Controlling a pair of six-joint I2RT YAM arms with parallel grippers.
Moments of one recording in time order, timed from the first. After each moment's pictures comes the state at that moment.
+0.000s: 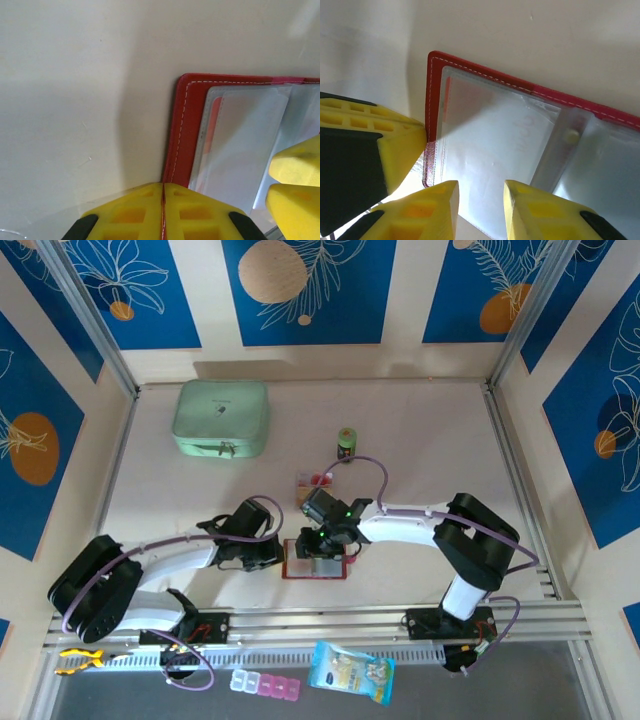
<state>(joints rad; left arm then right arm) -0.72 1.31 0.48 -0.28 0.34 -0.92 0.98 1.67 0.92 -0.37 -0.30 0.88</state>
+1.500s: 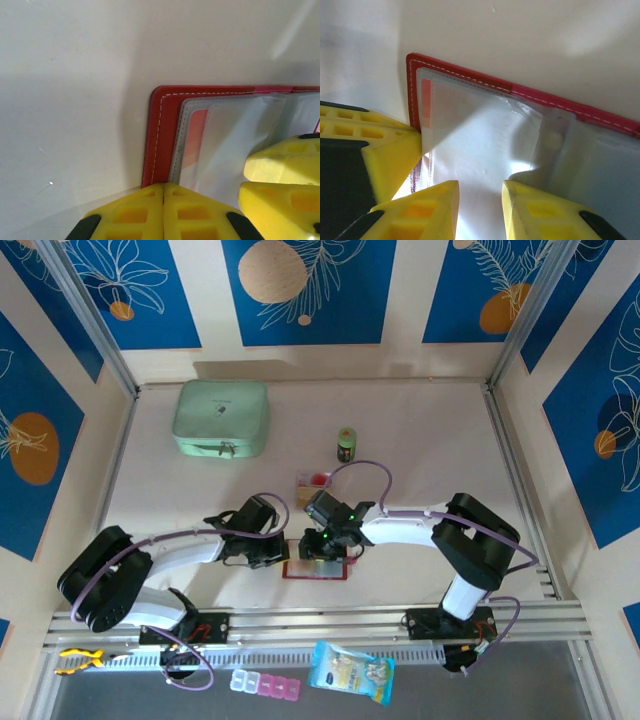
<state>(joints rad) -0.73 1.38 0.53 -0.26 0.36 -0.92 0.96 1.67 0.86 -0.32 -0.31 0.93</state>
